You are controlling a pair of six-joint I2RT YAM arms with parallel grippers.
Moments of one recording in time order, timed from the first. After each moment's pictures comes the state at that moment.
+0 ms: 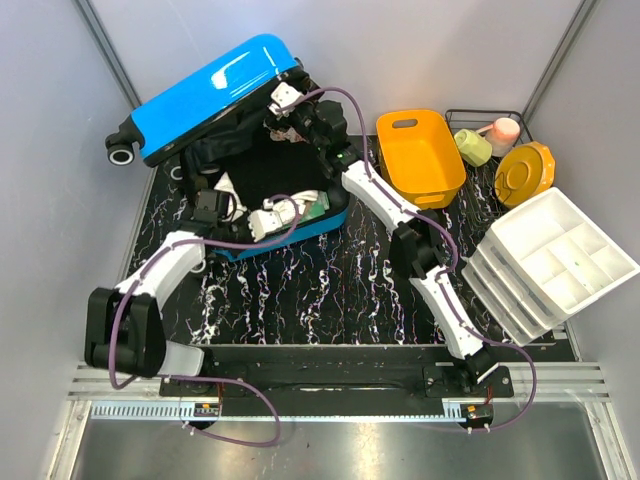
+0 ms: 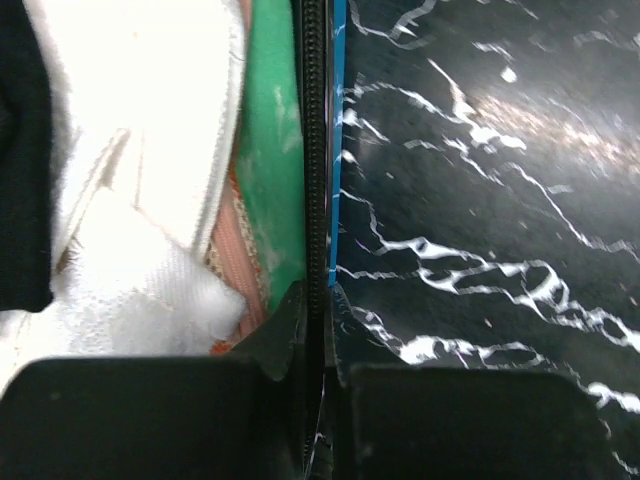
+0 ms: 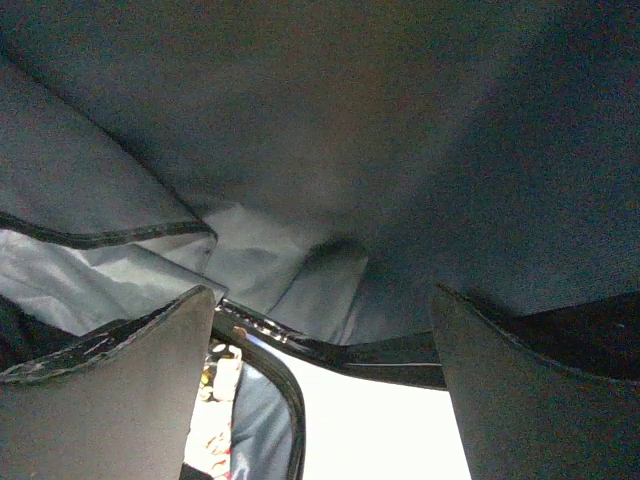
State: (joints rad) left arm -0.18 1.41 0.95 -0.50 0.45 0.92; right arm 0.61 2.59 2.57 0.29 -0.09 -0.62
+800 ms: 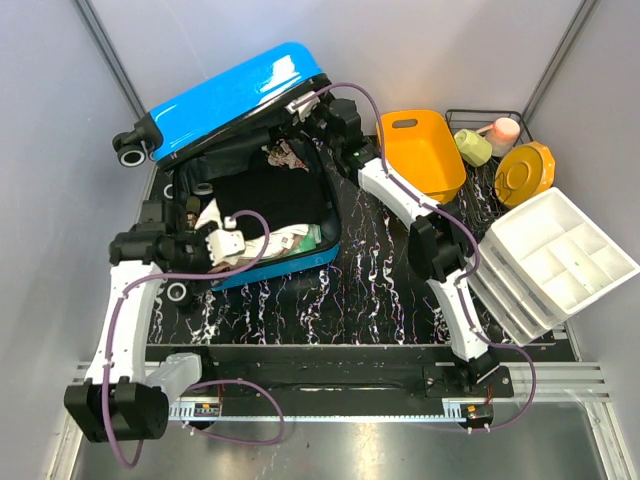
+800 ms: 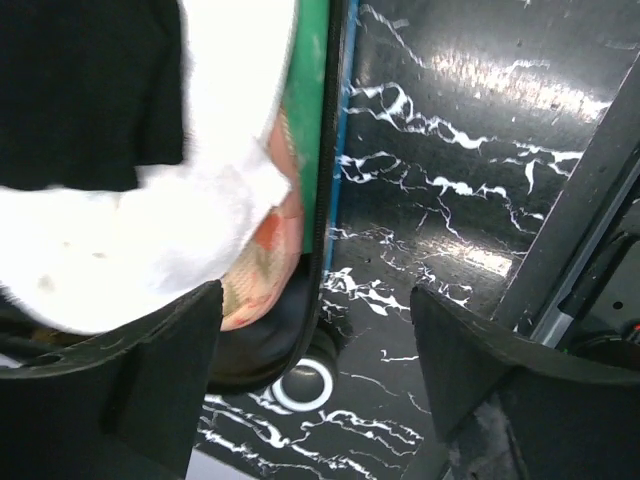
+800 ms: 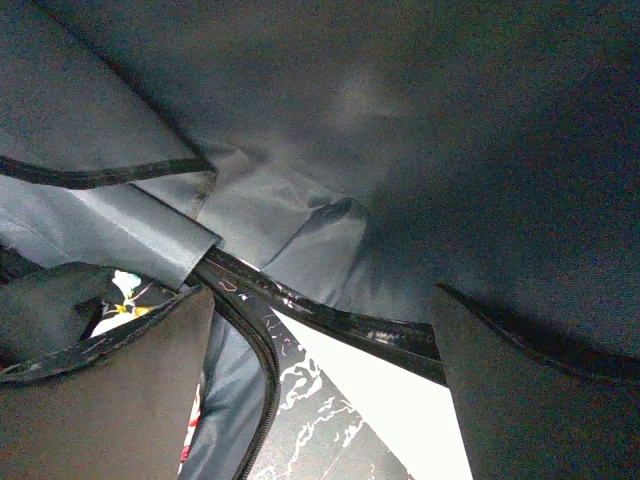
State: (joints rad) left arm 0.04 1.05 1.01 -1.16 0.52 1.23; right arm 0.57 2.38 2.23 0.22 -0.14 -0.52
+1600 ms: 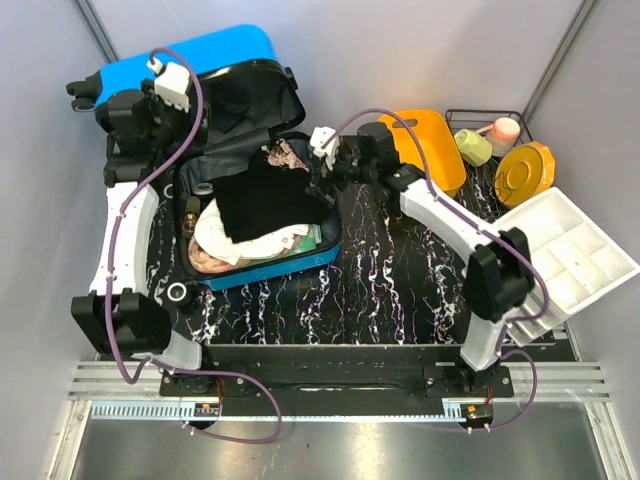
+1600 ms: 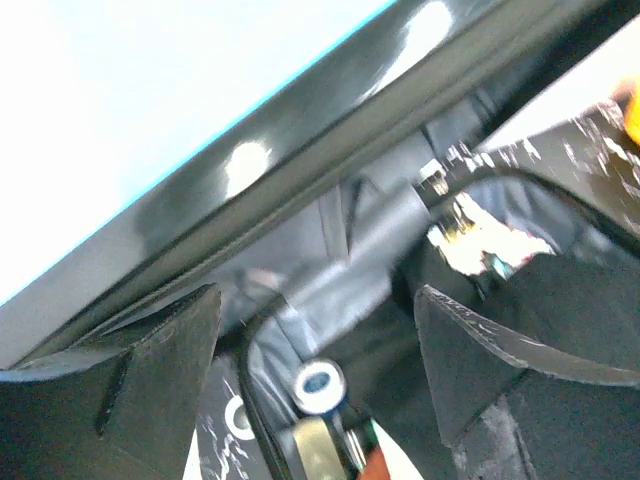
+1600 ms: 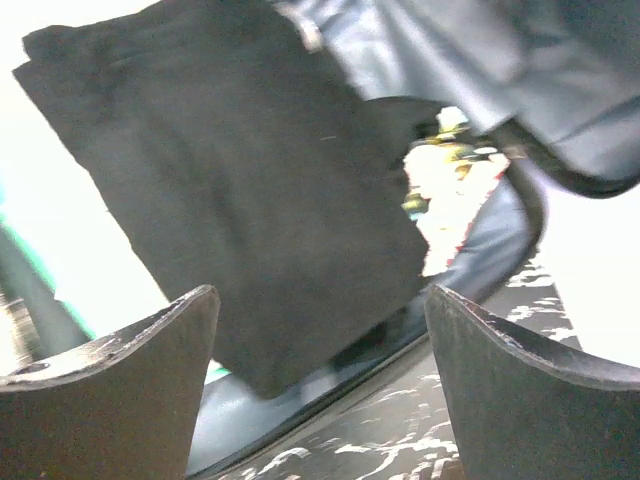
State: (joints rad) left arm 0.07 1.46 1.57 -0.32 0.34 0.31; right arm 0.56 1.87 1.63 -0.07 -0.52 -0.52
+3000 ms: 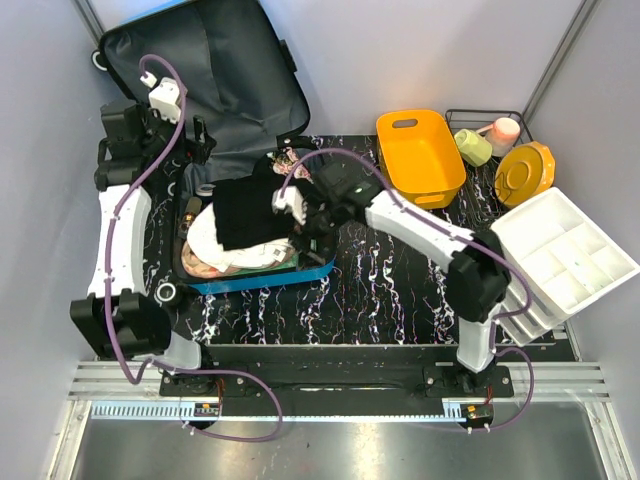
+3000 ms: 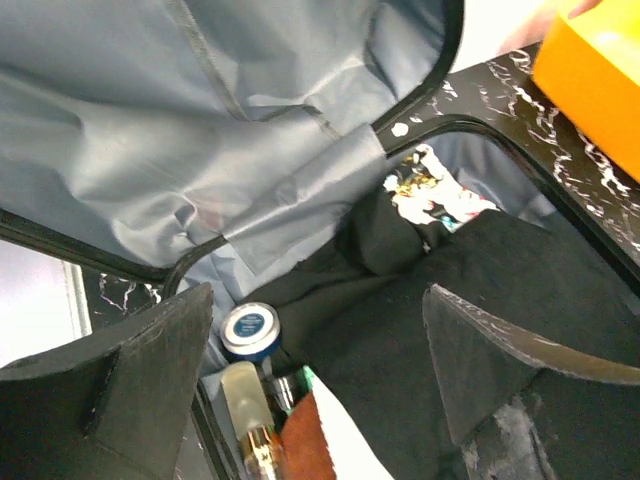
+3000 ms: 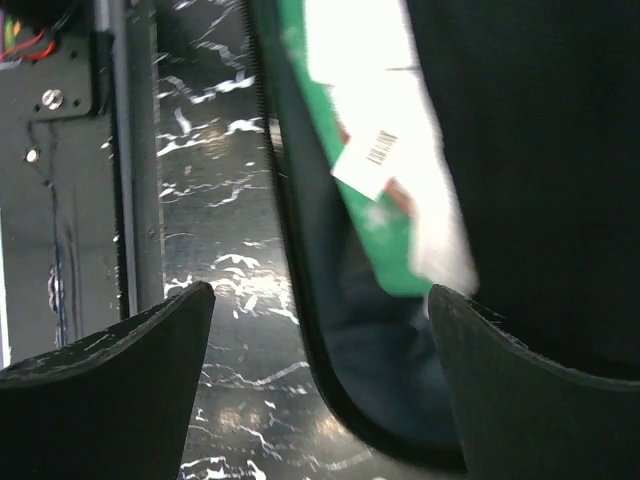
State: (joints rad) left arm 0.15 1.52 1.61 -0.43 0.49 0.21; right arm 0.80 1.94 1.69 -0.75 -0.67 -0.51
